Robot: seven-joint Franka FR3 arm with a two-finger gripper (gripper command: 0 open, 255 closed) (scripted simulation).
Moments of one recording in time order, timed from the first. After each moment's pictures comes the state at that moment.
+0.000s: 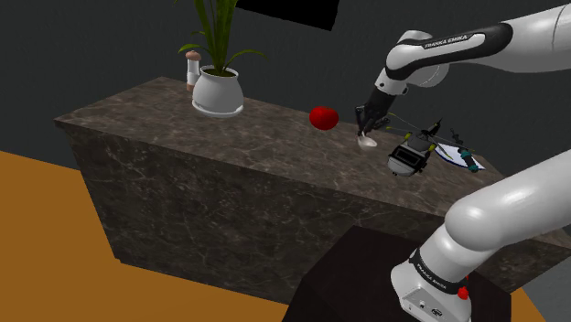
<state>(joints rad) -0.30 -0.36 -0.16 -2.41 0.05 2.08 0.48</state>
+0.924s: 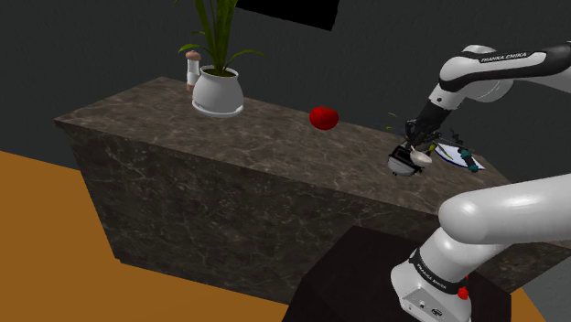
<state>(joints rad) -0.48 -0.60 -0.38 -2.57 -0.11 1.98 0.20</state>
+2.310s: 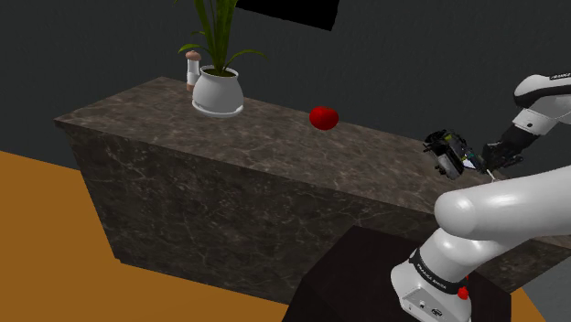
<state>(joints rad) -0.66 -0.53 -0.83 -2.37 -0.31 1.87 -0.33</state>
